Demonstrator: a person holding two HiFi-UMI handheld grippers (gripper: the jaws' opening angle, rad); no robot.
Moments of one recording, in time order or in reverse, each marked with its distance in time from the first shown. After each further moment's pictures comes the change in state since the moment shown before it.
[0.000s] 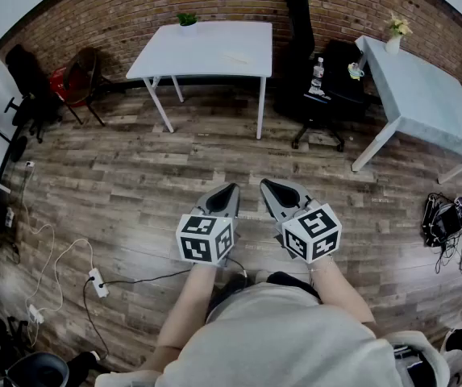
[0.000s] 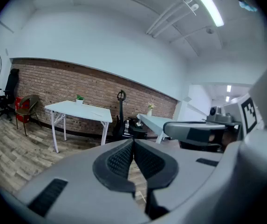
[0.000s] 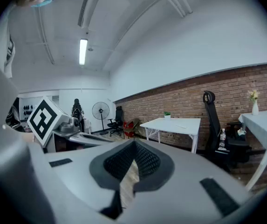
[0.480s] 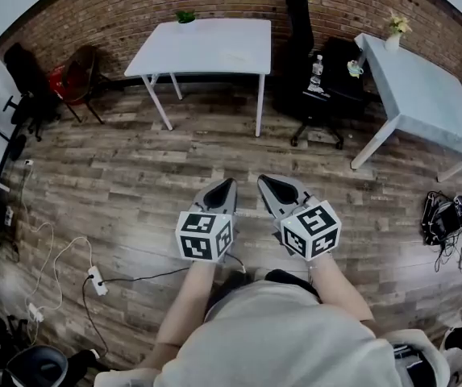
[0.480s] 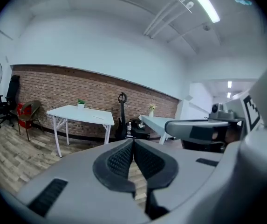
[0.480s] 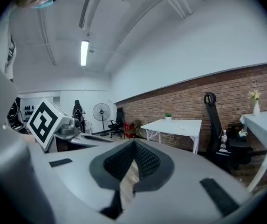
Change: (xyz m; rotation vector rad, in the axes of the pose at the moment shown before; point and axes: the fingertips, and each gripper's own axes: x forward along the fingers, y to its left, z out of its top) left arm -0.002 0.002 0.005 0.043 -0.027 0.036; right arm -0.001 0.003 0.006 -0.006 -0.024 0.010
